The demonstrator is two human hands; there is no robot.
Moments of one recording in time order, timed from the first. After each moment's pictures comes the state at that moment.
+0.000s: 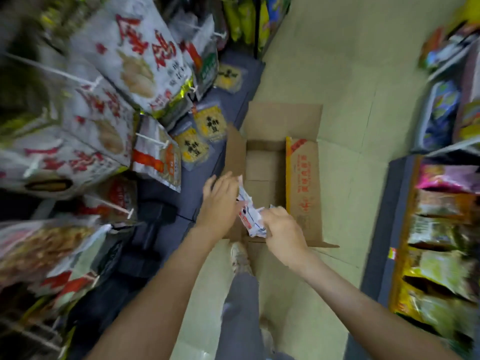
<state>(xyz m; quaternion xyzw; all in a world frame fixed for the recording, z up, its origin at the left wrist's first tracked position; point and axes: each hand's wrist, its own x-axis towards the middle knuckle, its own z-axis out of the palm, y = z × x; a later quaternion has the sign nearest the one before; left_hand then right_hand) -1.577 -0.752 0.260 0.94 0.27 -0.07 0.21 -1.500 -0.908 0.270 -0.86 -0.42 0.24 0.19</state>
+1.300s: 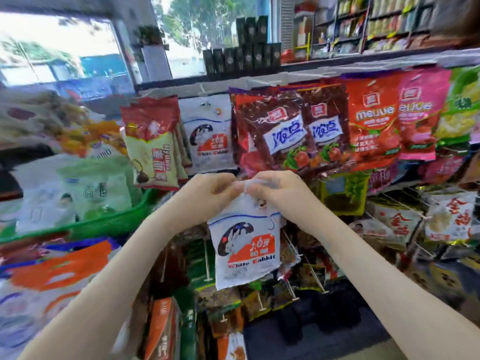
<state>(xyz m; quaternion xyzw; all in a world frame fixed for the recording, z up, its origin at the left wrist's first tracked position) -2.361 -1.029 0.800 0.79 0.54 0.25 0.12 -2.179 -0.997 0.779 -0.34 -0.79 0.31 0.40</state>
